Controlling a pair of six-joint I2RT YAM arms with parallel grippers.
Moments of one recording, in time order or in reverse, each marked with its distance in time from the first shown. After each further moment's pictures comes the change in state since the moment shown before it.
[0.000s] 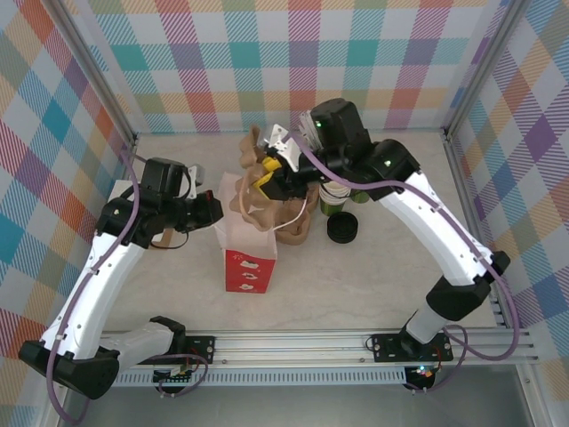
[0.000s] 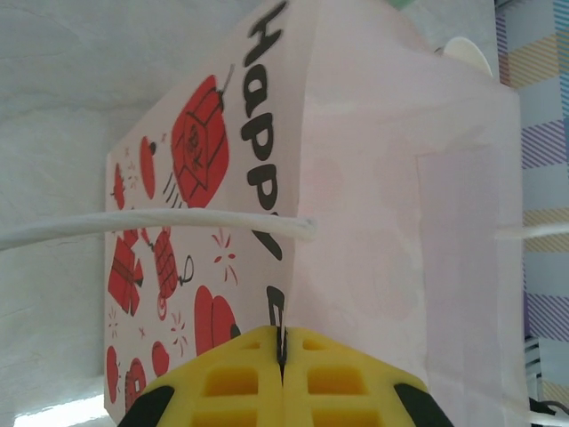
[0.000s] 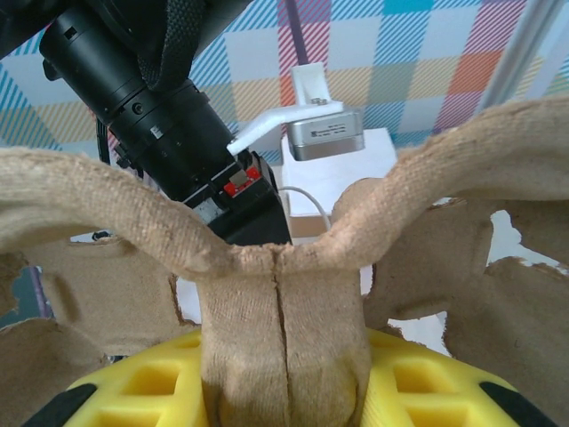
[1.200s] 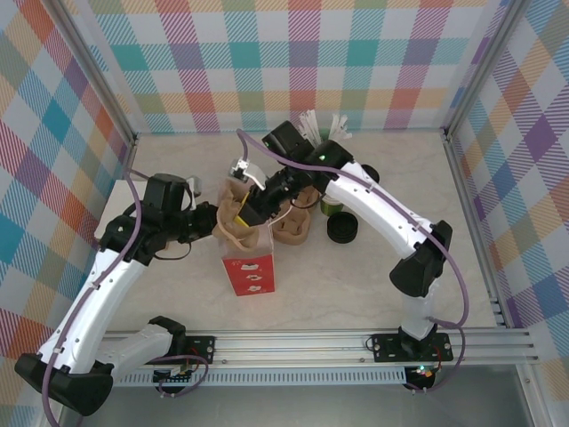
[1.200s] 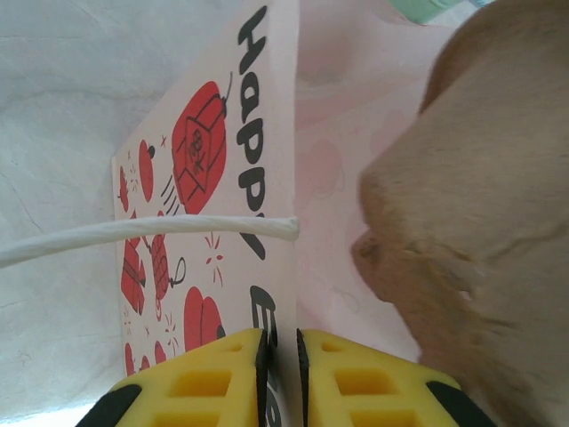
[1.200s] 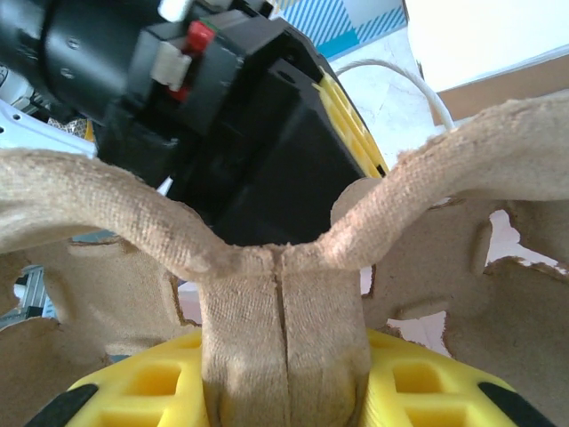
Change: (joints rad) left arm -0.018 -0.103 -0.168 0.106 -0.056 -0.081; right arm 0.031 0.262 0.023 -0.152 -0.222 0.116
